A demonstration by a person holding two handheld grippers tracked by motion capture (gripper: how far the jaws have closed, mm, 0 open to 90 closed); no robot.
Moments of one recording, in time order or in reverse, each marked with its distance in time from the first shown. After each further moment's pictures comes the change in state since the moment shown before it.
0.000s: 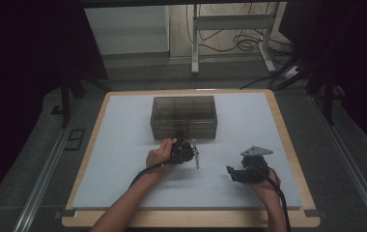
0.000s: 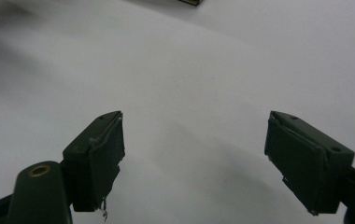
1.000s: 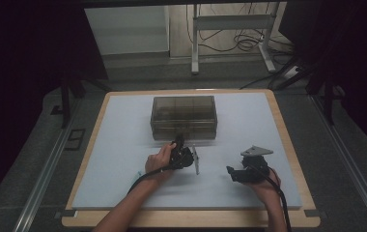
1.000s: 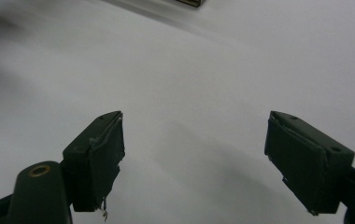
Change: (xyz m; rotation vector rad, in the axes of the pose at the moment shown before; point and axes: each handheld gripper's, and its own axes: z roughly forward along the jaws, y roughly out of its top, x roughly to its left) left arm -0.005 -0.002 -0.019 -0.003 -0.010 -0.007; right arm 0.000 0.001 -0.002 -0.002 0.002 -0.002
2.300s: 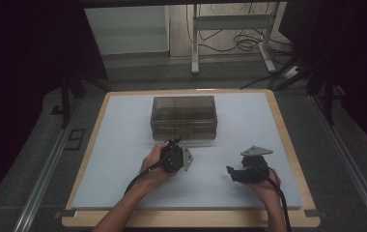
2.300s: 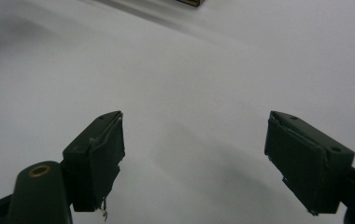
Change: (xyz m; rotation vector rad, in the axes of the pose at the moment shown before) left arm 0.038 -0.013 -0.032 -0.124 -0.350 -0.258; right arm 0.000 0.000 0.001 0.001 -0.003 0.000
